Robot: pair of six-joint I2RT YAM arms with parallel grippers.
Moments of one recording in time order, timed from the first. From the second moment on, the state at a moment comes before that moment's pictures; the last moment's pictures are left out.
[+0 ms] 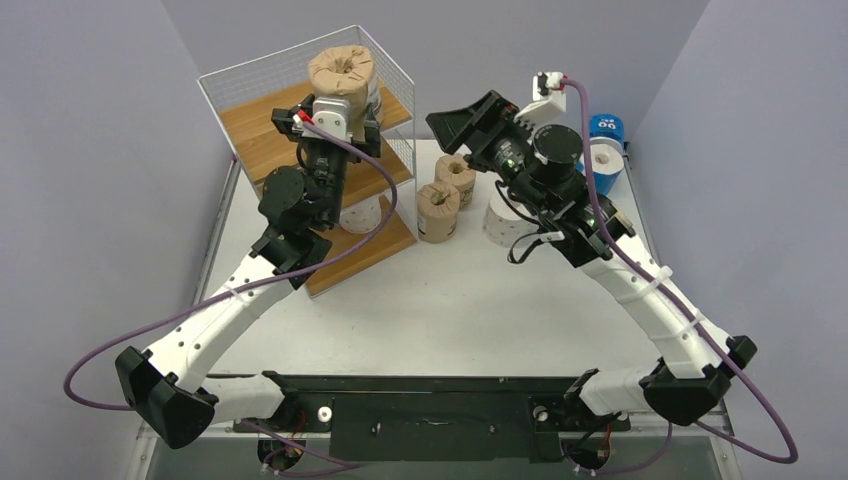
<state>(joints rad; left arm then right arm) -0.66 1.23 1.24 0.48 -0.50 0.32 0.73 1.37 1.70 -0.26 0.18 0.75</state>
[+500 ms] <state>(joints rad) -0.66 1.22 1.49 0.15 -0.50 0.15 0.72 1.00 1.27 -0.23 0.21 0.75</state>
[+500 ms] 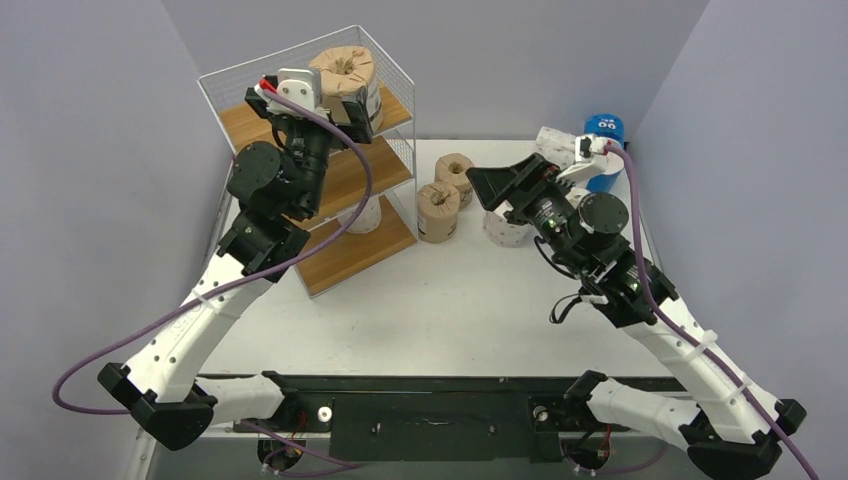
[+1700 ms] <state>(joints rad) -0.54 1.34 1.58 -0.18 -0.49 -0.02 0.71 0.80 0.90 -0.28 0.20 0.72</state>
